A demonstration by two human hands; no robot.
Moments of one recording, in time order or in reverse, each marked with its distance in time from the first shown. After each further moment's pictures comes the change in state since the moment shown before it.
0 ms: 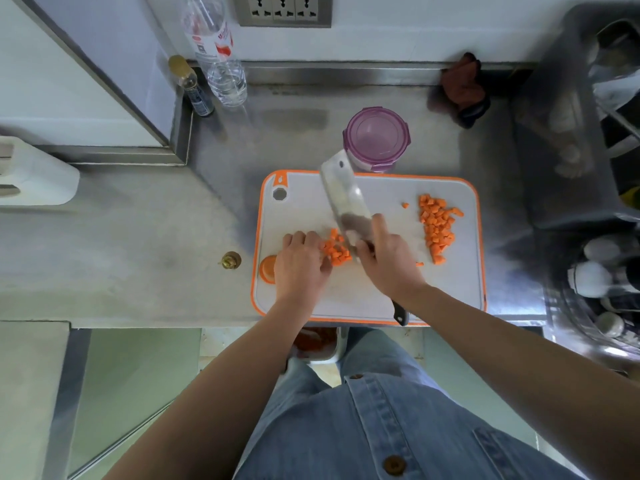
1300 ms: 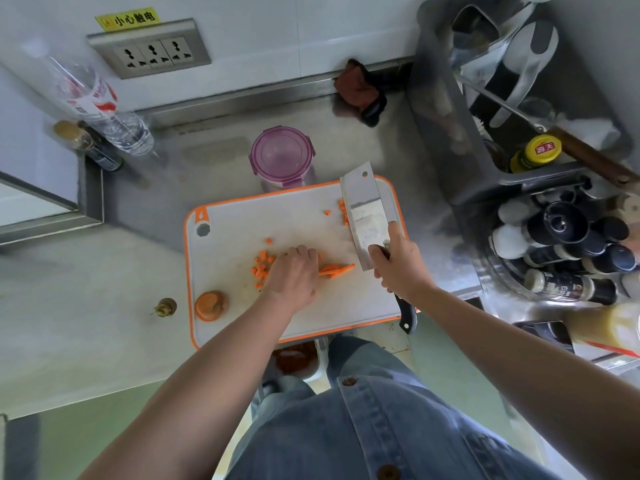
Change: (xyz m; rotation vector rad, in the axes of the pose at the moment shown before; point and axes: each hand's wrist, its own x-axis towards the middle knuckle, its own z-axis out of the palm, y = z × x) left_hand 0.024 0.090 0.014 0.741 -0.376 0.596; right_hand -0.043 0.084 -0.075 0.286 0.100 0.421
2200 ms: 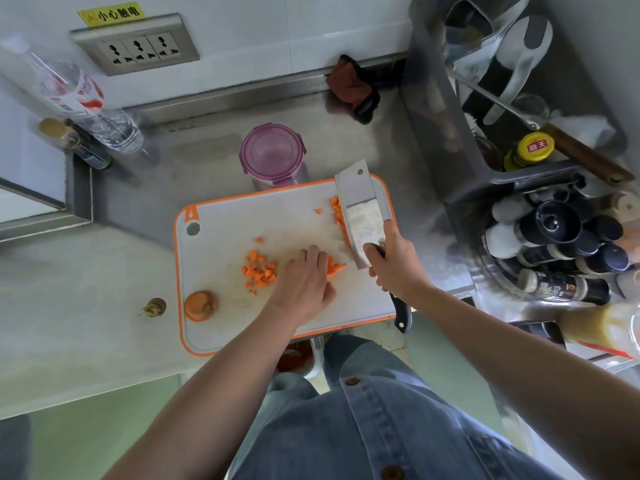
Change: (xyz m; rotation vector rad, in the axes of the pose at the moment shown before) left_hand 0.000 0.031 0.010 -0.218 0.214 0.014; right_hand 0.004 0.009 -0.006 -0.001 0.003 -0.005
